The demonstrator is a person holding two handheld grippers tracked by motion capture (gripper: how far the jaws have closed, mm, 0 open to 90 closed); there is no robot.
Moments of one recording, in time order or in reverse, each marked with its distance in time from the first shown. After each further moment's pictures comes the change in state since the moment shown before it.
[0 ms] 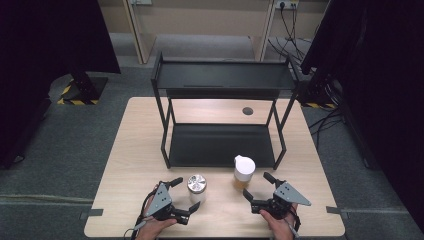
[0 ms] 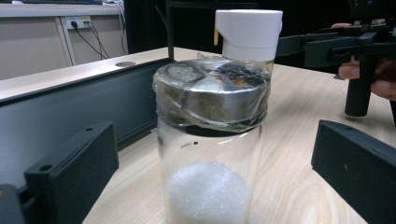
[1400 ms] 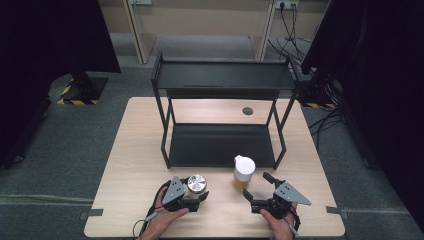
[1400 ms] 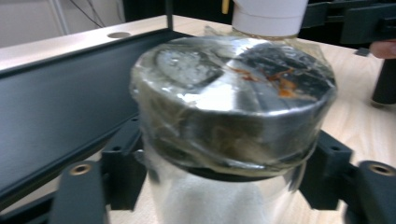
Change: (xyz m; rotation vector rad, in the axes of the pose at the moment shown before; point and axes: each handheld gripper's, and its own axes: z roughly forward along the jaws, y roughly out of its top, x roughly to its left) left arm 0.003 0.026 0.035 0.140 -0.002 -0.009; right arm -0.002 -0.001 0.001 -0.004 0.013 0.012
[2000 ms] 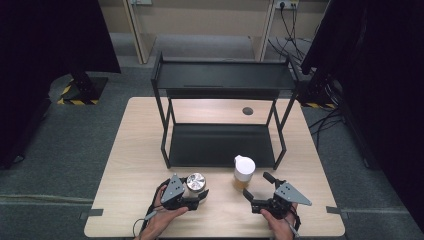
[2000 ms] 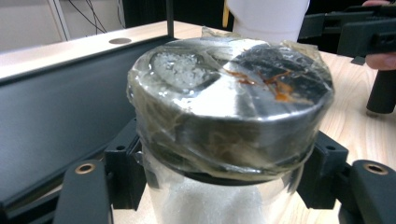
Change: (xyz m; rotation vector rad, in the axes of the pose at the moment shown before) left arm 0.001 0.006 -0.005 -0.027 0.004 -0.009; right arm 0.000 -0.001 -0.001 -0.009 0.001 0.001
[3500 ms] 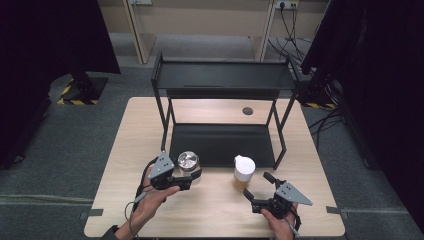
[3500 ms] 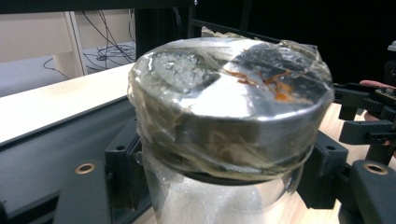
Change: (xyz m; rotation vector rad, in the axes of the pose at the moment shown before) left arm 0.030 0.066 -0.017 -0.028 0.014 -0.053; right arm -0.001 -0.001 0.000 -0.003 0.001 0.013
